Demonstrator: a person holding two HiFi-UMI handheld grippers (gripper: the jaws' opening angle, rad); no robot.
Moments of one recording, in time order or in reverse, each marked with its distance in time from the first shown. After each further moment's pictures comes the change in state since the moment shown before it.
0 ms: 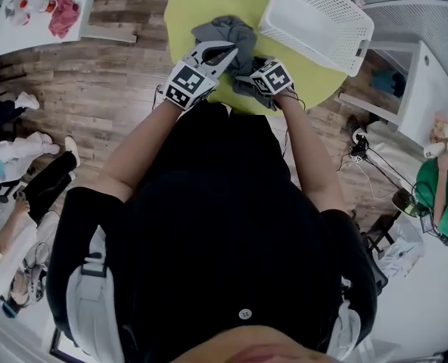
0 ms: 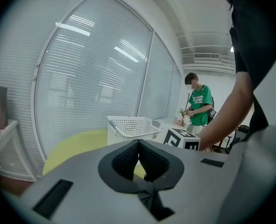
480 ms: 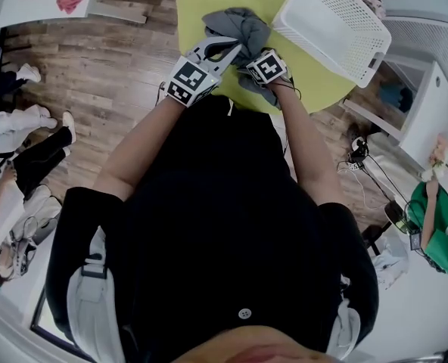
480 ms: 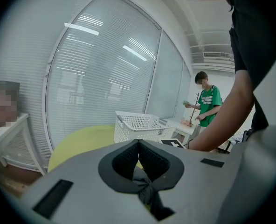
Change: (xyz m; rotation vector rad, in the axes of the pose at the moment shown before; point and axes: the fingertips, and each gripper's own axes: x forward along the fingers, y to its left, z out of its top) left arm -0.009 0.006 -0.021 -0.062 0.019 0.097; right arm 0.053 -0.015 -0.013 -0.080 0.143 -0.021
